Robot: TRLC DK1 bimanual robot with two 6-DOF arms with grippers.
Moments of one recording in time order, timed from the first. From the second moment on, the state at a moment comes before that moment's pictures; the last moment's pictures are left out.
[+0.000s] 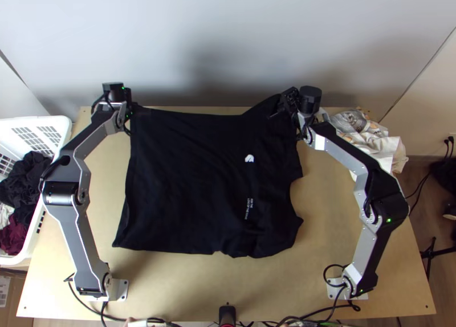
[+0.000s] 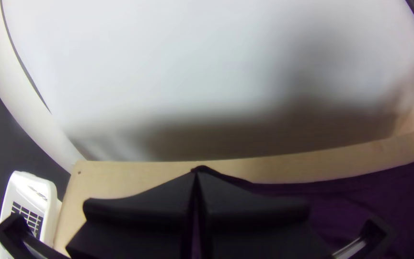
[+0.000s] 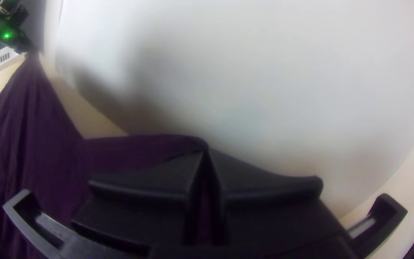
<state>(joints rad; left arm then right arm) 0.01 2.14 1.74 -0.15 -0.17 0.09 0.30 2.00 1.54 0.16 0.06 -0.34</state>
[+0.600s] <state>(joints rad) 0.04 2.25 1.92 -0.21 -0.21 0.07 0.32 2.09 1.64 0.16 0.10 -0.36</state>
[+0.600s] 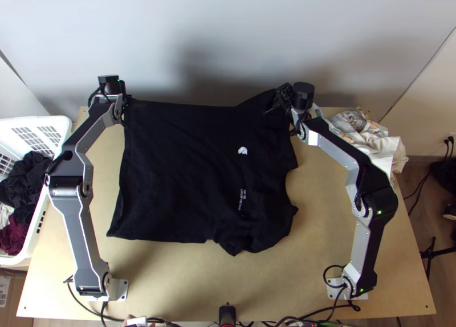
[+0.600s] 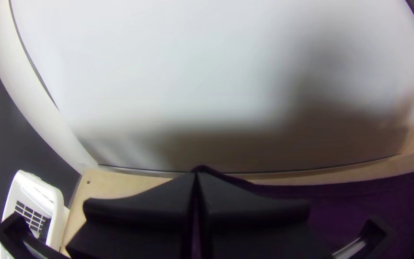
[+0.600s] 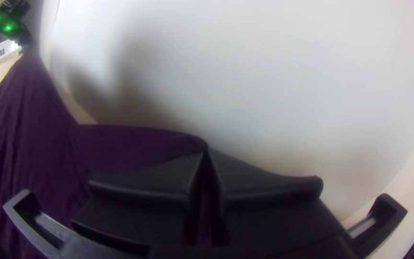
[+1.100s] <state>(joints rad) 0.02 2.19 1.93 -0.37 -0.19 -0.02 0.34 2.04 1.63 0.15 0.12 -0.34</state>
